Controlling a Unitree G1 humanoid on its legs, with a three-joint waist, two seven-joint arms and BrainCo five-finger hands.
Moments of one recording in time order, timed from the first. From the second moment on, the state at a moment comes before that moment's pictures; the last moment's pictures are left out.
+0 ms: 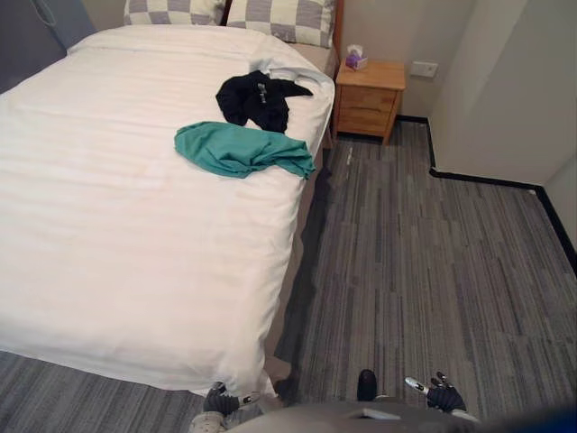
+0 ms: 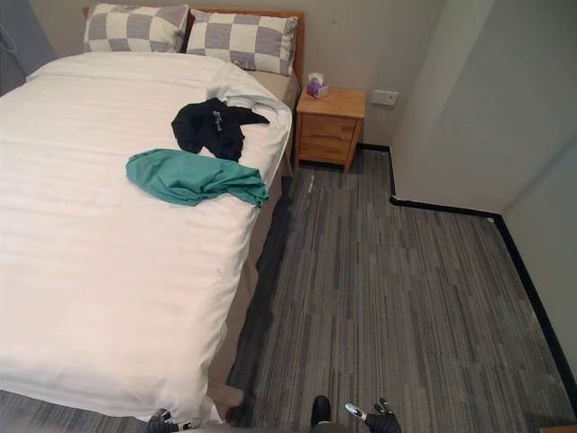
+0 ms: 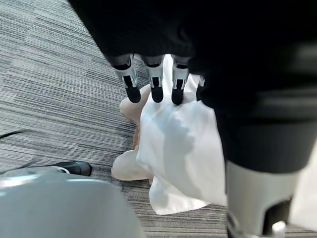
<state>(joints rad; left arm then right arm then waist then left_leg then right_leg) 0.16 0.06 0.20 1.06 0.16 -0.11 0.08 0.16 -0.08 -0.26 1.06 0.13 -0.16 0.04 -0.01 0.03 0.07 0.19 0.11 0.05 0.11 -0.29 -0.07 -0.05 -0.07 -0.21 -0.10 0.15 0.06</state>
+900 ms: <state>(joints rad) 0.37 0.01 0.45 1.05 -0.33 -0.12 0.04 0.12 -0.02 -0.23 0.97 0.09 -0.28 0.30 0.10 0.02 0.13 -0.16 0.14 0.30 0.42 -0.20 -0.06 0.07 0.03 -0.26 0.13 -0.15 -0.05</state>
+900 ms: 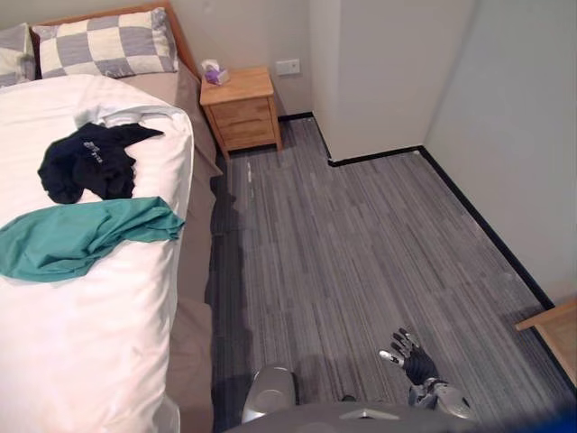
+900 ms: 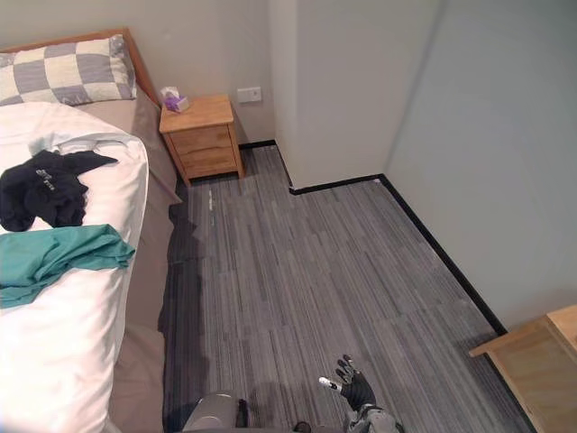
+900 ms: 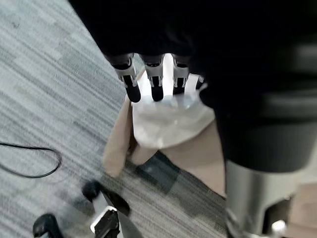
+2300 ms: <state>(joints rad) 0.13 -0.05 0.32 0.92 -0.08 -0.28 0.04 0.25 -0.02 -0.23 0.94 0.17 -0.39 0.23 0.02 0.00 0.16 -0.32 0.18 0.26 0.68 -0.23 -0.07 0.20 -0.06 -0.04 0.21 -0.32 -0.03</state>
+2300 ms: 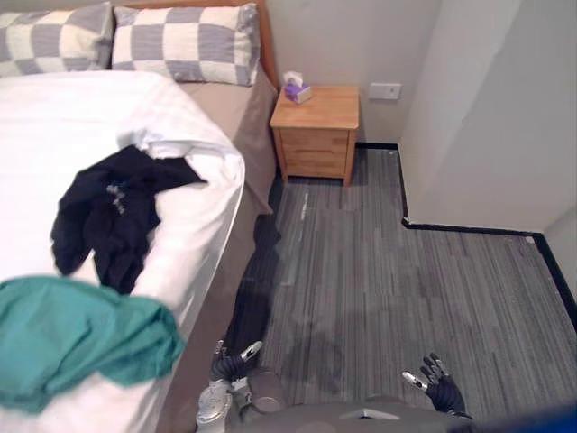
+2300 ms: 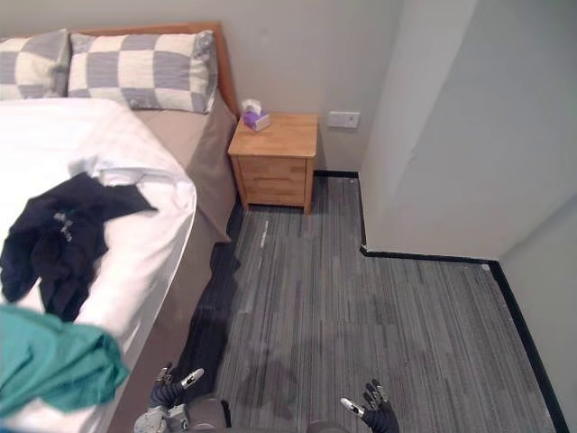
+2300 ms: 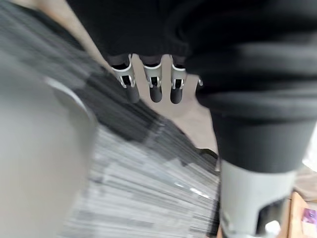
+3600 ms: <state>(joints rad) 0.11 -0.05 0.31 0.97 -0.15 -0.18 0.00 0.11 -0.05 -0.15 1.02 -0.01 -0.27 0.22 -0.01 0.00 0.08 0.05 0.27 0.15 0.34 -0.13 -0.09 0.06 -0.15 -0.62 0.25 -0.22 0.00</state>
